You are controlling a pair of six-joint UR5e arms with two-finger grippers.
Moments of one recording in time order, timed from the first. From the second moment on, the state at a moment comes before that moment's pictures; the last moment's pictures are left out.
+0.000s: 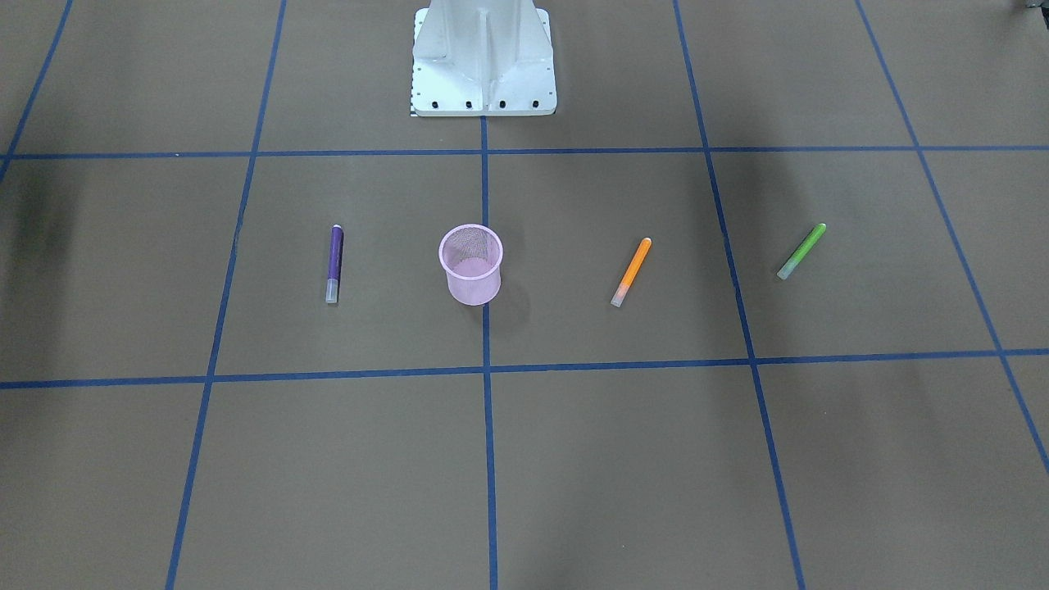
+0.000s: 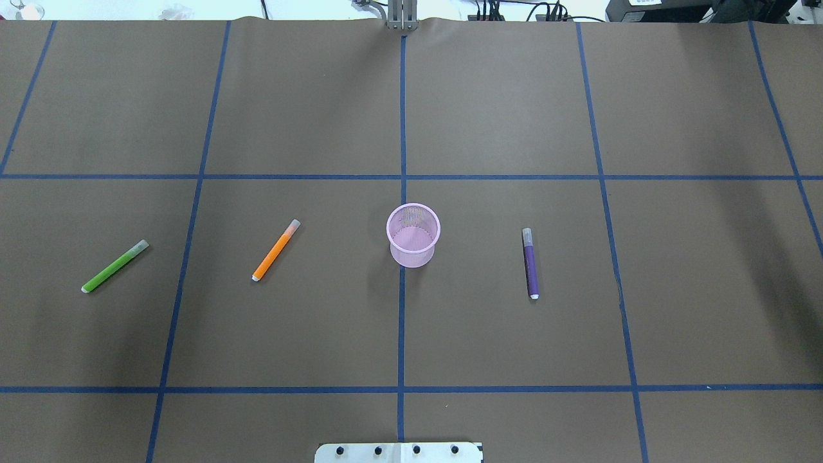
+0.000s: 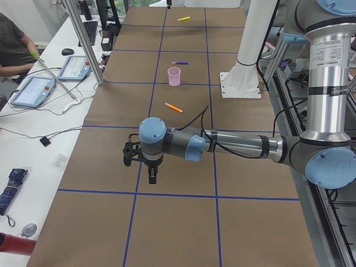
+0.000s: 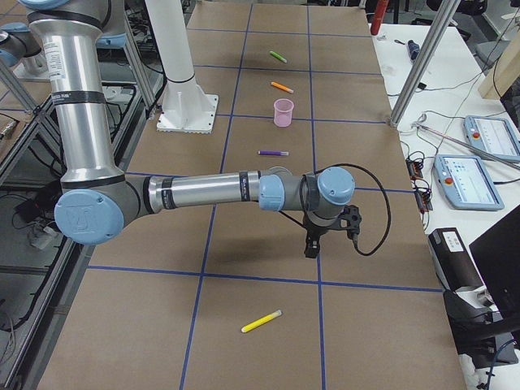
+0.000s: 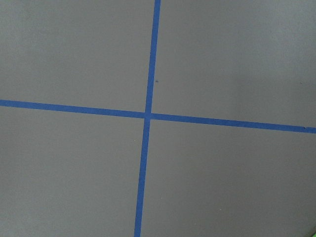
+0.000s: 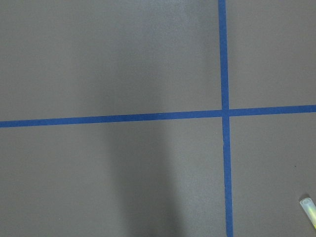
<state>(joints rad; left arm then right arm) -1.52 -1.51 -1.72 -1.72 -2.40 -0.28 1.49 -1.48 1.63 -1.68 2.45 0.13</state>
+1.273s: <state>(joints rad) -1.52 -1.42 -1.73 -1.91 -2.40 -0.28 1.48 -1.55 1.50 -1.67 2.25 -0.33</state>
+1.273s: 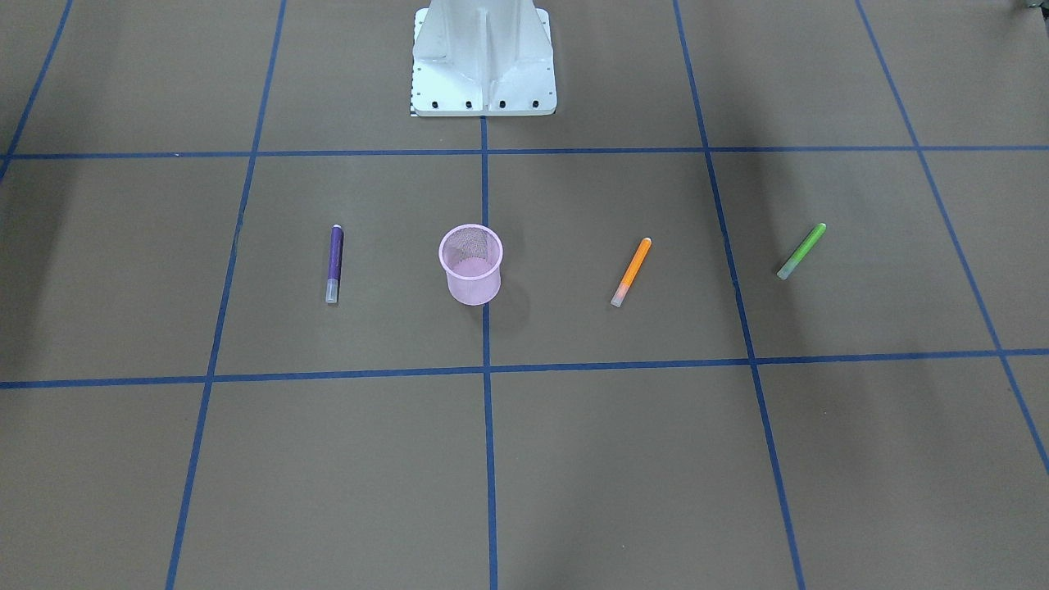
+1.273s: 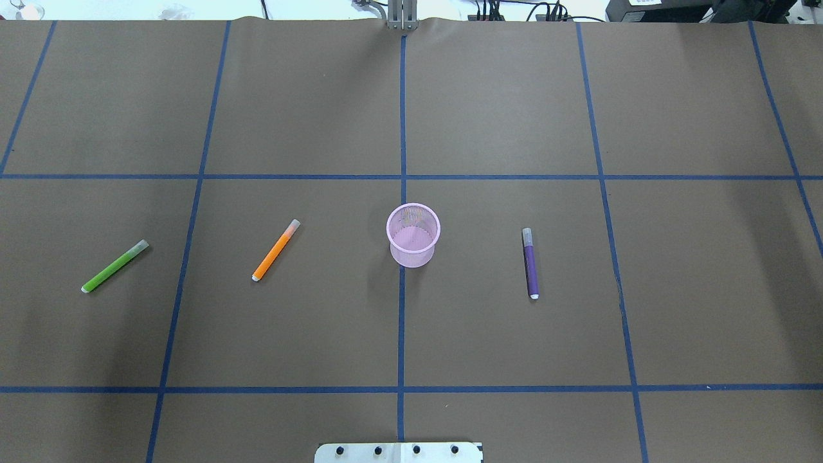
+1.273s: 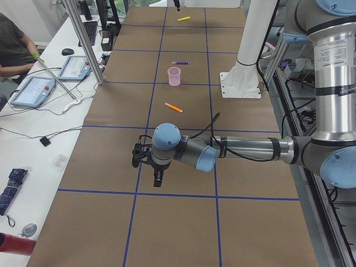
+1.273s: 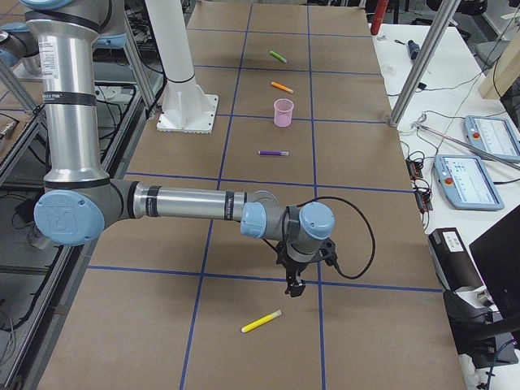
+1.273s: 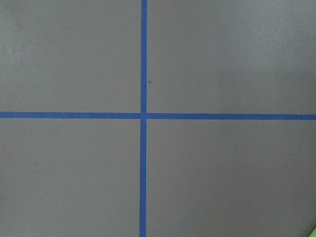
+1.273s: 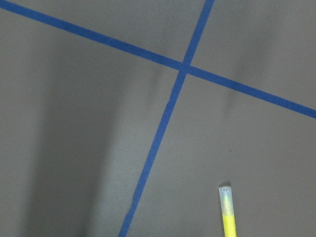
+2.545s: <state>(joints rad) -1.52 -1.42 -1.76 -1.92 -2.40 -0.28 1.43 -1.55 1.19 -1.41 2.25 -0.35</state>
